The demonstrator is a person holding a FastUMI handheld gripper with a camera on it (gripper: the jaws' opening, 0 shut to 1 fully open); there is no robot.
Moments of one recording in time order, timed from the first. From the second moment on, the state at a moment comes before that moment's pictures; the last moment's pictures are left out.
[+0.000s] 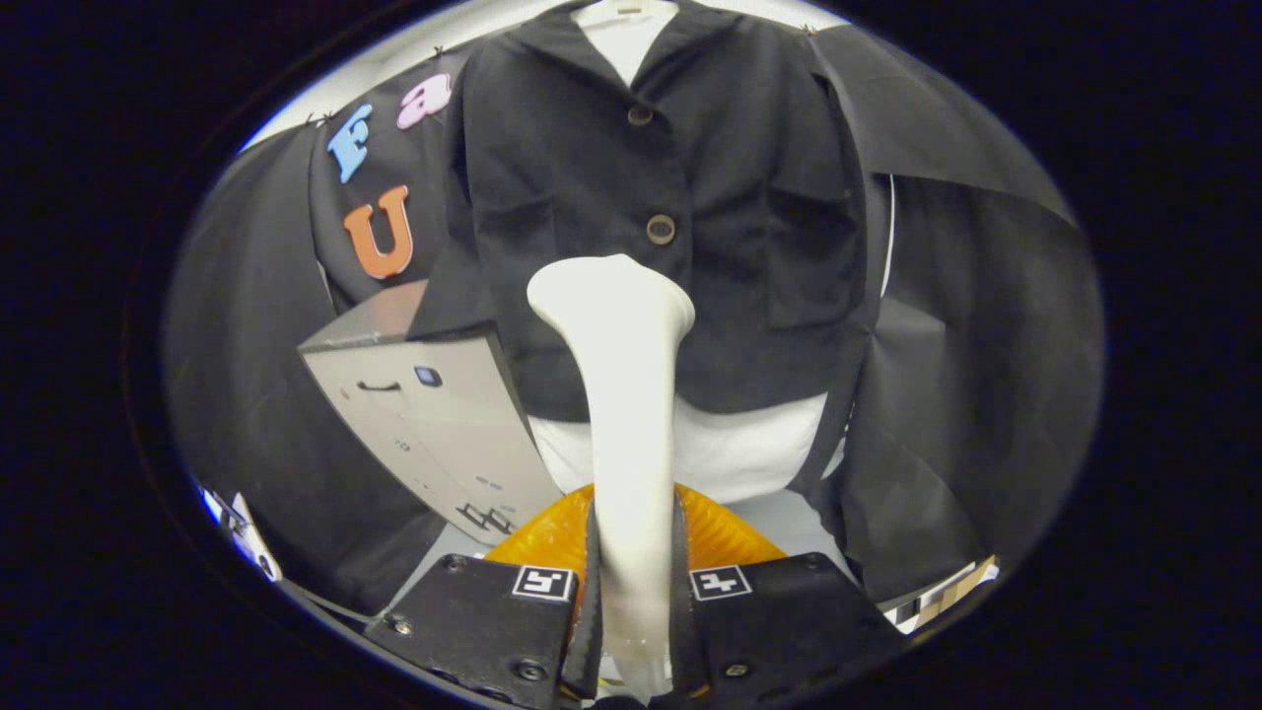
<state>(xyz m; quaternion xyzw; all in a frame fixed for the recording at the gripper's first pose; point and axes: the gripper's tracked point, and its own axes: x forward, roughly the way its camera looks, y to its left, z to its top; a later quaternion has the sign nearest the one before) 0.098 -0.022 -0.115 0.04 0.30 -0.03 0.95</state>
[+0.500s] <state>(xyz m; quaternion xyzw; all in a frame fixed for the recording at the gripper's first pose) 0.147 -0.088 0.076 0.05 0.09 -0.04 0.99</state>
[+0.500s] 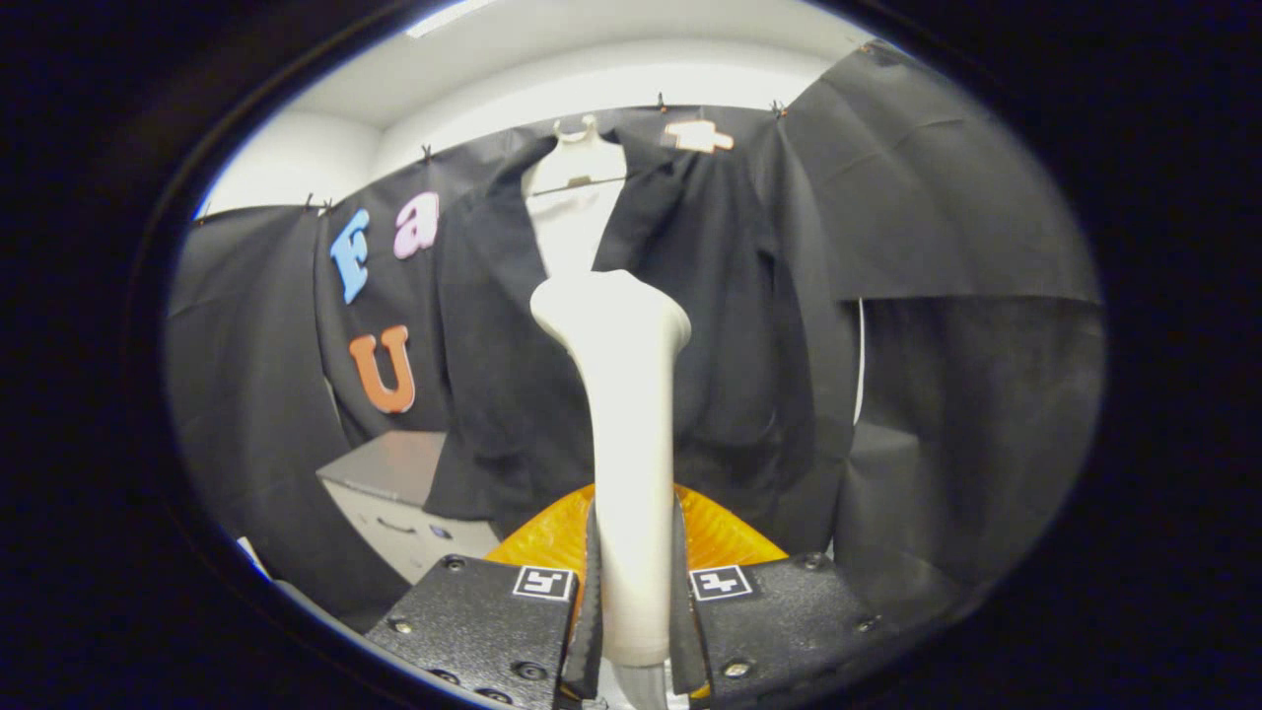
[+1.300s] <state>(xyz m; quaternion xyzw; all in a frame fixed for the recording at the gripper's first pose) 0.258 -0.174 0.234 0.04 -0.06 -0.07 0.99</state>
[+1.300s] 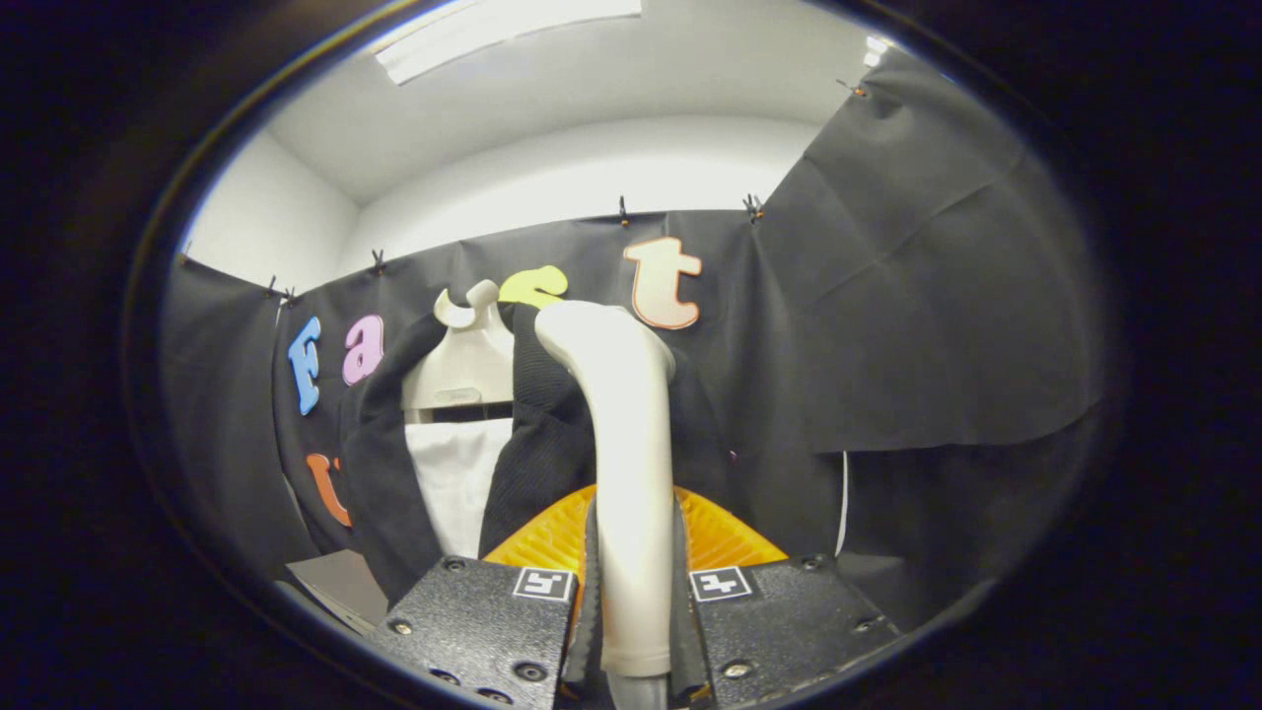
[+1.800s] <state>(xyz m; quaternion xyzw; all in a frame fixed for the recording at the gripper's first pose) 0.230 -0.169 0.202 0.02 -0.05 -0.05 1.00</state>
